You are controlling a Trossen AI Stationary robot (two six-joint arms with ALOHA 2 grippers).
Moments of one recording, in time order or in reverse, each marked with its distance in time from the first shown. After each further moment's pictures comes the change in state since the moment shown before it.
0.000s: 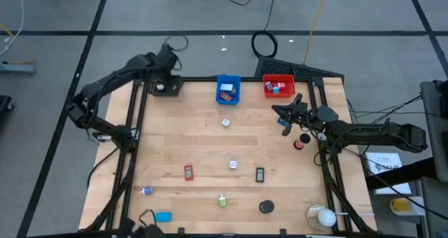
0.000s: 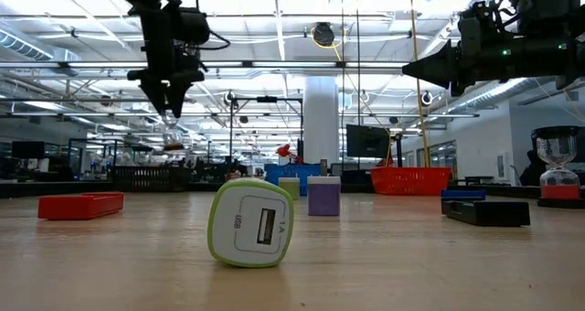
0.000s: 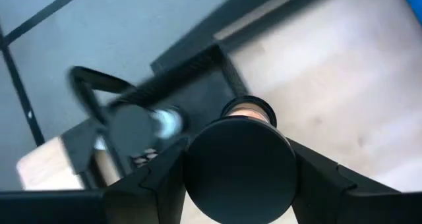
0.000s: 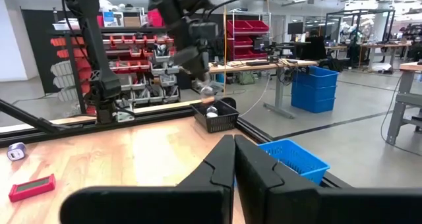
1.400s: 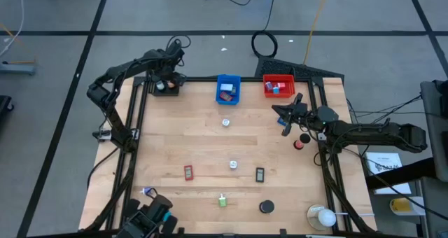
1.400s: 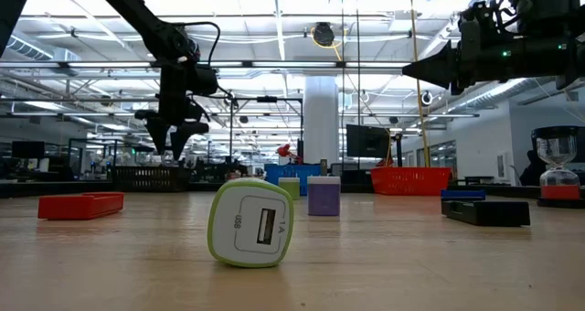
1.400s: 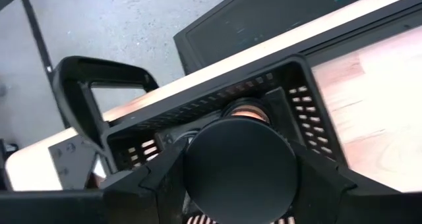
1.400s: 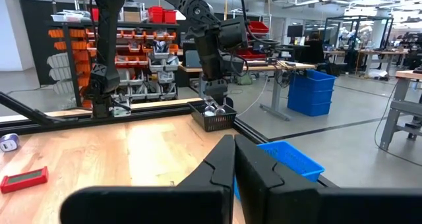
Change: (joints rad) left arm 0.153 0.318 0.034 0.154 -0.054 0.022; right arm 0.000 0.000 0.000 -0.004 0.000 -0.045
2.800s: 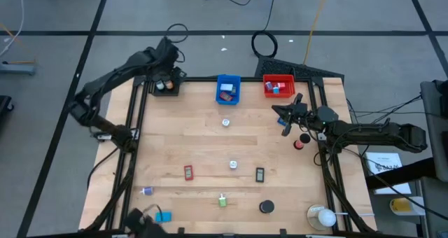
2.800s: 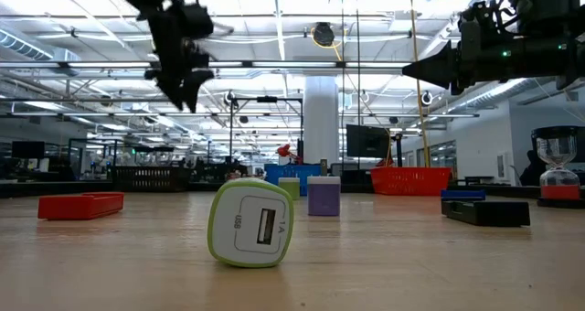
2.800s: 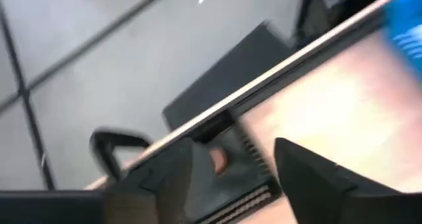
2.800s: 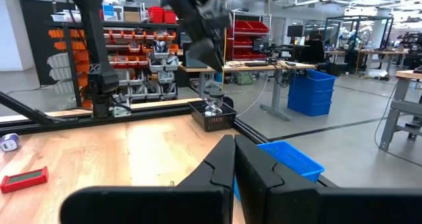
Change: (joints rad) left arm -0.136 -0.293 -0.009 0.034 0.041 0.129; right arm 0.000 0.000 0.000 0.000 0.000 0.000
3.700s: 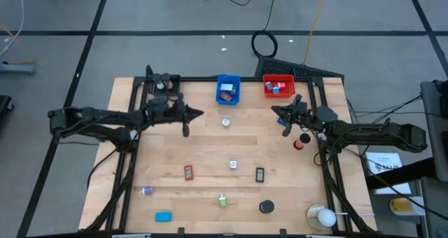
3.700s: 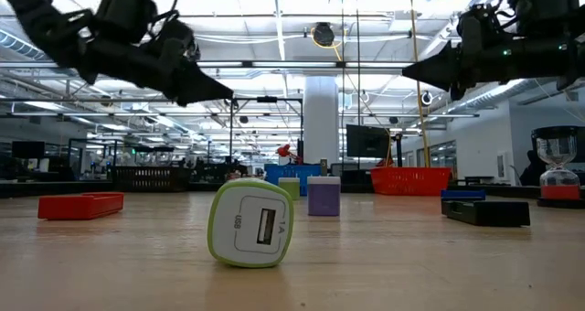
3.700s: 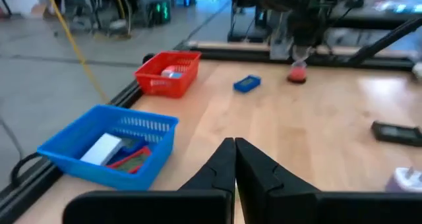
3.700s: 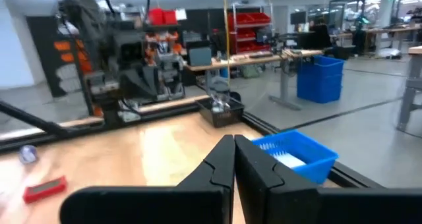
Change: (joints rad) left arm -0.498 -0.294 -0.938 1.453 0.400 0.086; right arm 0.000 0.000 0.000 -0.015 -0.013 0.106
